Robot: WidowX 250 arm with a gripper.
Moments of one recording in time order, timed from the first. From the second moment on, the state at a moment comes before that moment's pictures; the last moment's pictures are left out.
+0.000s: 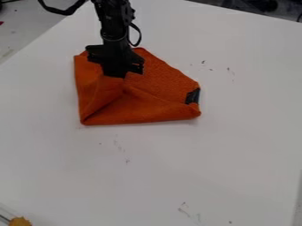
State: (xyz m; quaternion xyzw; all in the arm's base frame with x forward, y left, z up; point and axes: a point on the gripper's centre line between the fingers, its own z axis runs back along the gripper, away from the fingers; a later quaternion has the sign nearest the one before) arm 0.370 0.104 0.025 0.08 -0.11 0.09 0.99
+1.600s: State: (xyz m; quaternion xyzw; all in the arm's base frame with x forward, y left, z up) arm 0.270 0.191 0.035 0.09 -0.17 0.28 0.94
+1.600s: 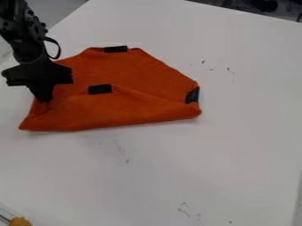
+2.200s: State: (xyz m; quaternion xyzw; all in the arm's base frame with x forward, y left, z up) arm 0.238 0.231 0.040 0.12 -0.17 0.29 0.93
